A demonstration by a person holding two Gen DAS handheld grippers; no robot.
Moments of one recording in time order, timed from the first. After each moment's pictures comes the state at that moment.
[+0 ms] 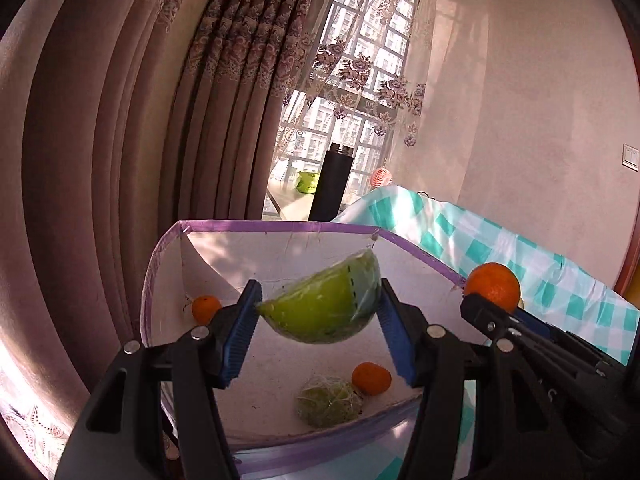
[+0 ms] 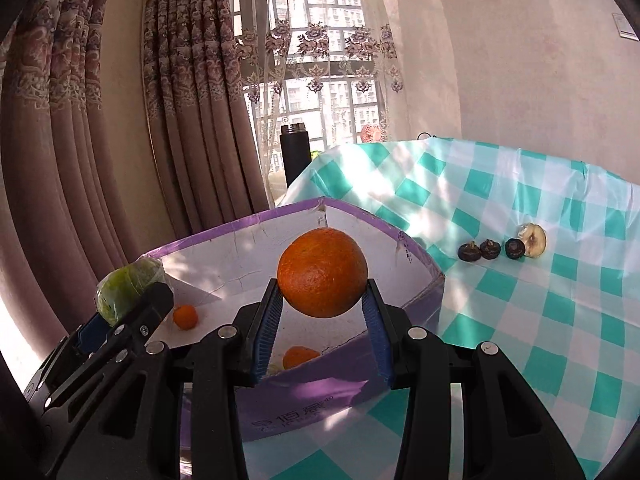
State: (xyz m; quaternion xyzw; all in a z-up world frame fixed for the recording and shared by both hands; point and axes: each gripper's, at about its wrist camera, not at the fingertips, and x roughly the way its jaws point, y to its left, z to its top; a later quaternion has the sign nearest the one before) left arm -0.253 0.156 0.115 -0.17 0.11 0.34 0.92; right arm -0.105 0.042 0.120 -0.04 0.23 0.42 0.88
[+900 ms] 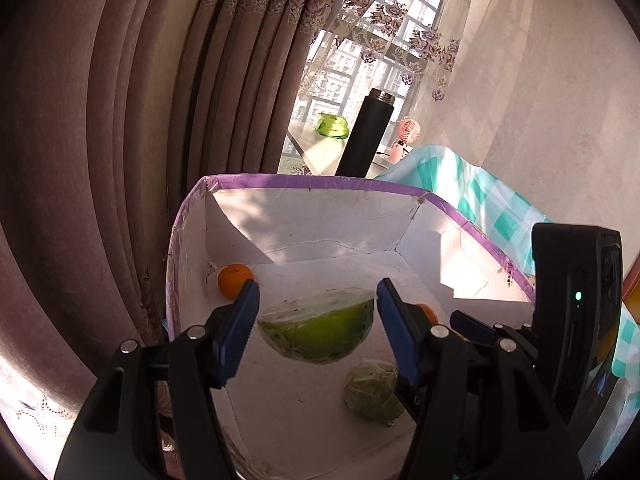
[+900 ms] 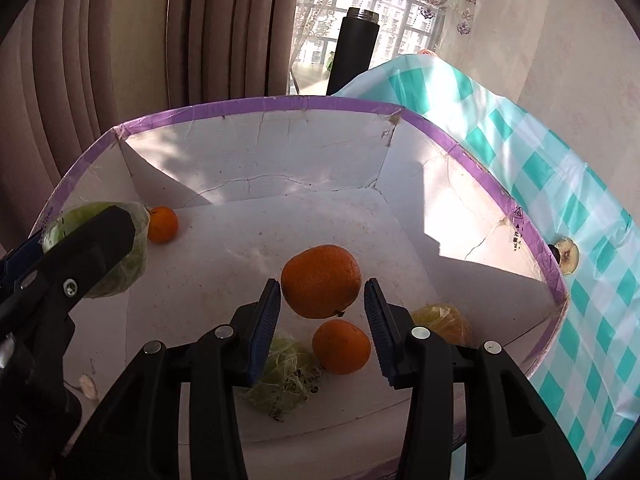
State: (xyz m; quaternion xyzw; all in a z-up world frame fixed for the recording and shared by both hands) left arm -0.248 0.226 0.103 -0.24 0.20 0.32 0.89; right arm -0.106 0.148 0.076 -0.24 0.32 0.39 0.83
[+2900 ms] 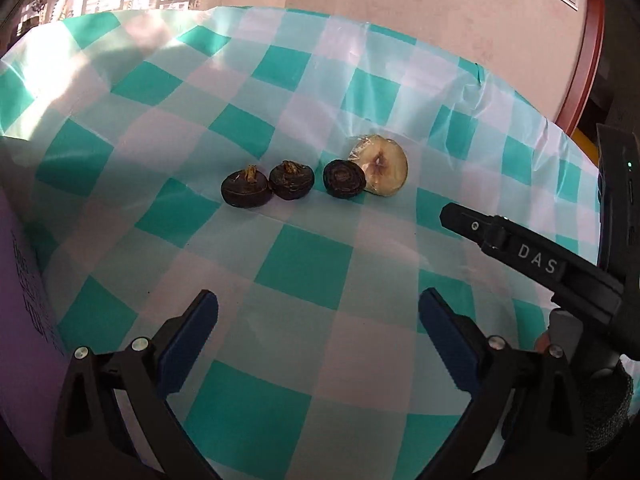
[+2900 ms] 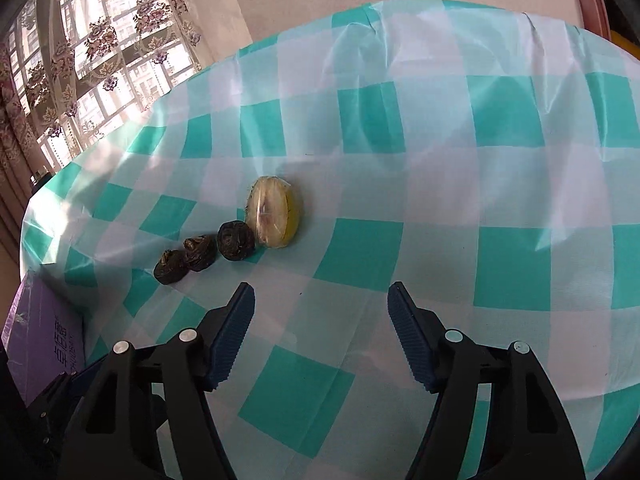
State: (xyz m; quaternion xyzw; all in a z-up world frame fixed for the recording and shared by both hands) left arm 0.115 0.056 0.031 -0.13 0.36 0.07 0.92; right arm 0.226 -0.112 0.028 0.05 0.38 0.22 0.90
